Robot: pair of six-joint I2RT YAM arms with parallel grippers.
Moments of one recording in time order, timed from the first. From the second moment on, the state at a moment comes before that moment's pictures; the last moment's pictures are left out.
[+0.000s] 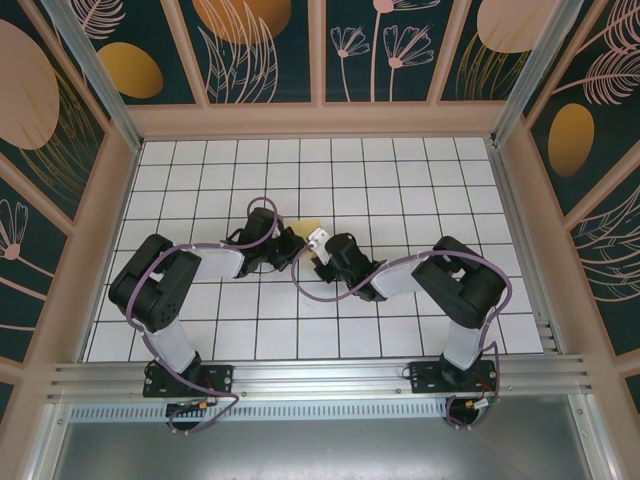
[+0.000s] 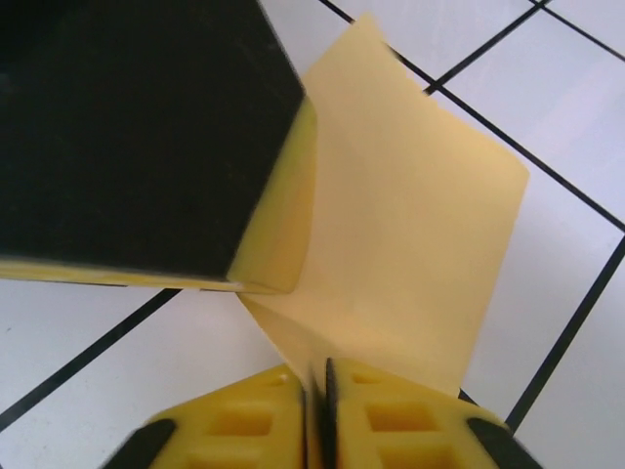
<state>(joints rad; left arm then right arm) -0.53 1.75 0.76 0.25 0.41 -1.20 0.86 1.80 0.71 0.47 0.12 -0.10</state>
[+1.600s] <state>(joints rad) -0.54 1.78 0.74 0.45 0.52 -1.03 0.59 1.79 0.58 0.67 -0.52 0.53</state>
